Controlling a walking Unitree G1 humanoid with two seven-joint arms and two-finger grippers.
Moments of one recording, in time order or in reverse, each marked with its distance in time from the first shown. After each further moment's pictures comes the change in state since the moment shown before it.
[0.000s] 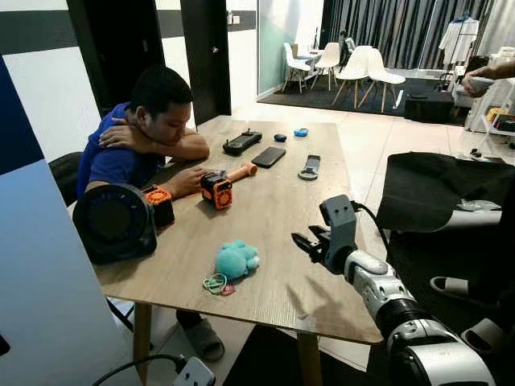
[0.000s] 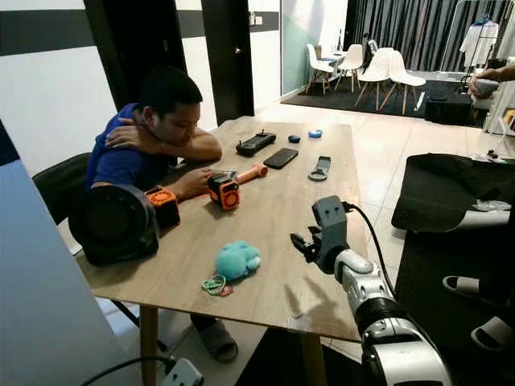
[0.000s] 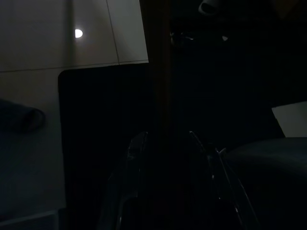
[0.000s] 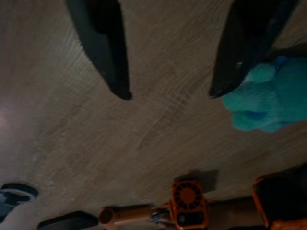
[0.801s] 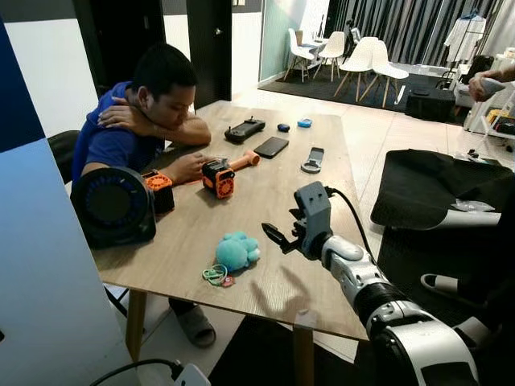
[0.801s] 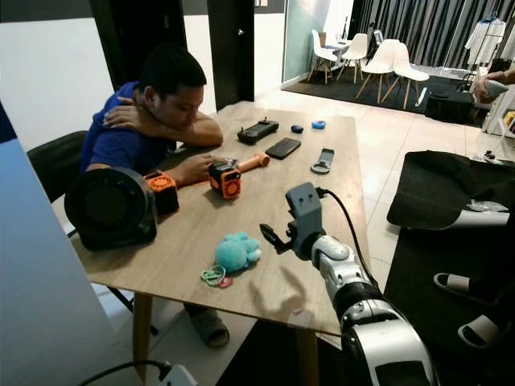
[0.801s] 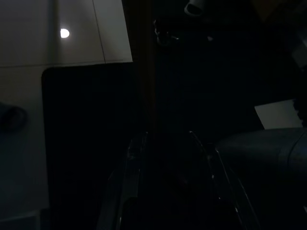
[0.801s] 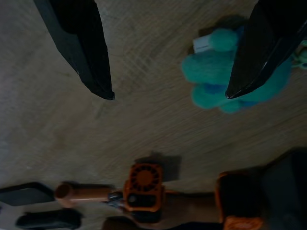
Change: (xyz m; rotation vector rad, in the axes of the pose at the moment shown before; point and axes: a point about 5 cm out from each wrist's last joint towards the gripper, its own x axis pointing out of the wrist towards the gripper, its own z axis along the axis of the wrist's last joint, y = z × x) left arm -0.016 -0.007 0.009 0.043 -0.012 -0.010; right arm 0.024 0.034 0.029 -0.091 -0.068 0.110
